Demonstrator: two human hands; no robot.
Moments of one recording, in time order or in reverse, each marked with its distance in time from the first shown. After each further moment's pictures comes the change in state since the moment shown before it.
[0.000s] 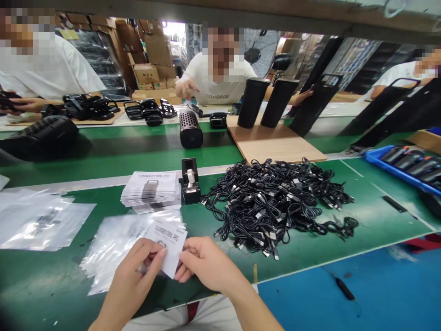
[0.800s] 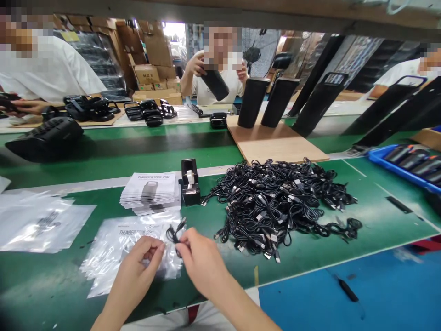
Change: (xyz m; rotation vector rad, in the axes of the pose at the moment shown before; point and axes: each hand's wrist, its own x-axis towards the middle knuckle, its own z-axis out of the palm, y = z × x) left_hand 0.011 -0.003 0.004 -0.067 -0.014 -0.143; right_hand 0.004 0.002 -0.001 -0.946 0.374 -0.312
